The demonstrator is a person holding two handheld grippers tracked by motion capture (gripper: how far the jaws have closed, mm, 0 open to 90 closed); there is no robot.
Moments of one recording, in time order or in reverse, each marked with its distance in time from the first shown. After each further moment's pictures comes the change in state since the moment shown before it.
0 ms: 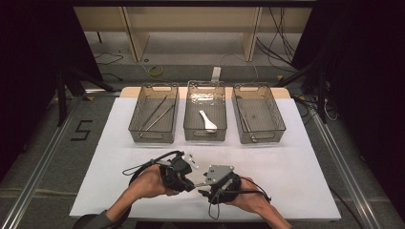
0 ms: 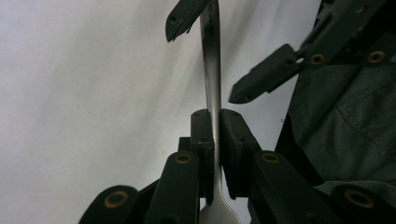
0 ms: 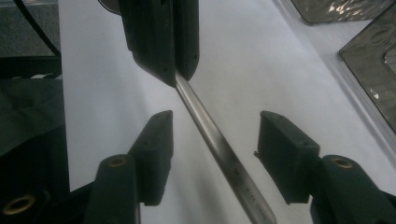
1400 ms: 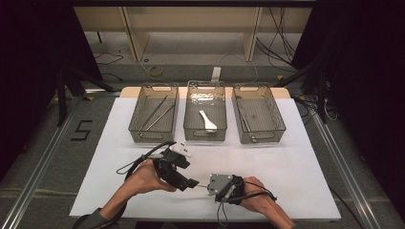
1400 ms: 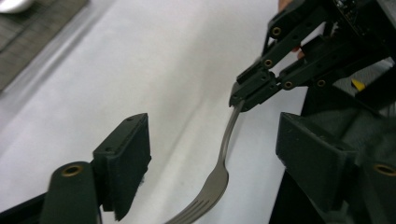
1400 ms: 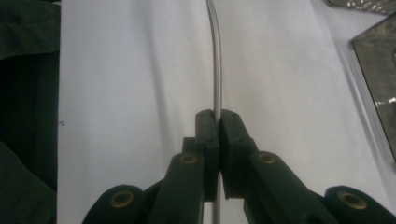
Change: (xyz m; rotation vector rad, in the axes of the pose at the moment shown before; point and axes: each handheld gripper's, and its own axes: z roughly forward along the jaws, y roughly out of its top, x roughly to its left) left arm 0.011 -0.002 -0.026 -0.224 0.042 -0.065; right arm 0.002 -0.013 -0.004 0.110 -0.017 -0.219
